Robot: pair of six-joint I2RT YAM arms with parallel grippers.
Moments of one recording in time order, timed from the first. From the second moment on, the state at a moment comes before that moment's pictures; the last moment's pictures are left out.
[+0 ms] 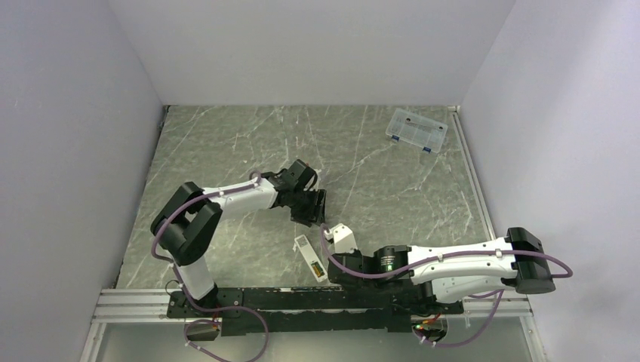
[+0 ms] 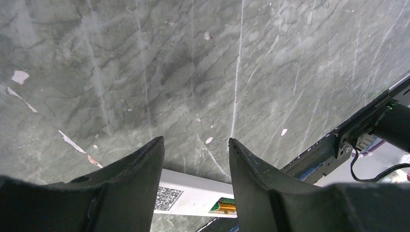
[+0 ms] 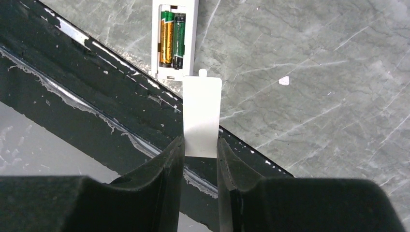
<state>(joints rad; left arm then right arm) -0.75 1.74 1.08 -0.40 0.30 -0.54 1.52 1.13 0.74 -0.72 0.40 0.86</state>
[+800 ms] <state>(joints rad) -0.75 1.66 0.90 -0.33 0.33 -0.58 1.52 1.20 0.74 -0.69 0.35 0.83</state>
